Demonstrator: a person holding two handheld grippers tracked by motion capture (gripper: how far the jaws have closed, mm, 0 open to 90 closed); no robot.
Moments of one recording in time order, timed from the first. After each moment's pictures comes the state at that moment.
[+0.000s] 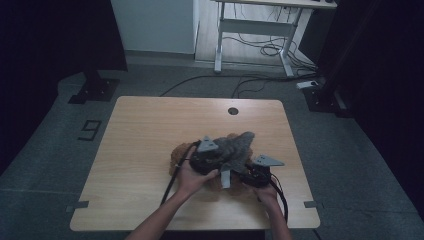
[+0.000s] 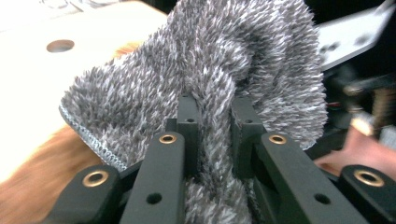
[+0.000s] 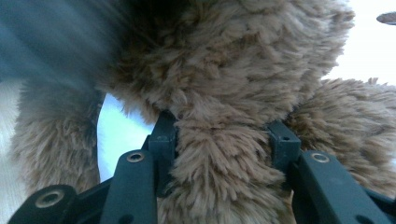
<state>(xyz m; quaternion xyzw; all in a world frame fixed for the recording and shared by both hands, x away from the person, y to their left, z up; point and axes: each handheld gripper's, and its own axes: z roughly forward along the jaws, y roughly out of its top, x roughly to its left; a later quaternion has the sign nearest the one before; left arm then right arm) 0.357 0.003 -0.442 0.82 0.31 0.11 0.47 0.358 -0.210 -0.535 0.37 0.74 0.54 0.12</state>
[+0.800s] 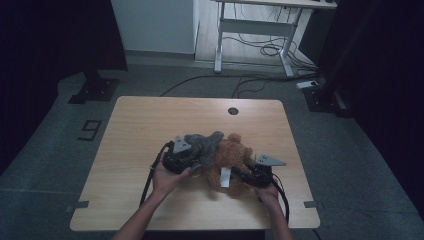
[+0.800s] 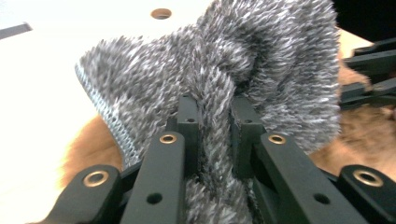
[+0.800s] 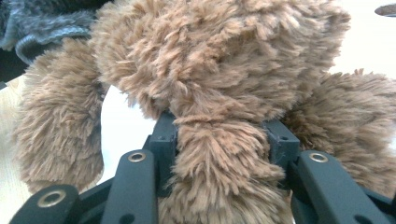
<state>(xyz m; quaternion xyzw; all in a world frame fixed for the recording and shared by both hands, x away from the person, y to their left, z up) 0.354 0.106 -0.448 0.80 0.39 0.20 0.42 0.361 -0.217 -0.539 0.38 0.74 0.55 0.11</state>
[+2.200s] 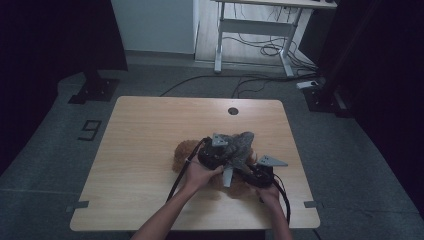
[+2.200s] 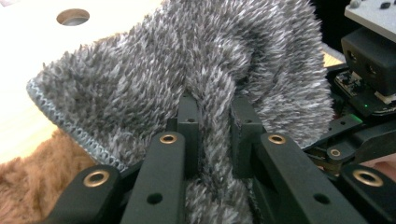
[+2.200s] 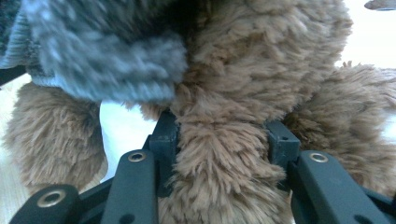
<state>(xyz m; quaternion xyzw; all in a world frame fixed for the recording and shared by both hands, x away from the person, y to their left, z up) 0.376 0.001 -0.445 0.83 0.35 0.11 0.42 0.361 -0.222 -0.543 0.39 0.73 0.55 0.11</state>
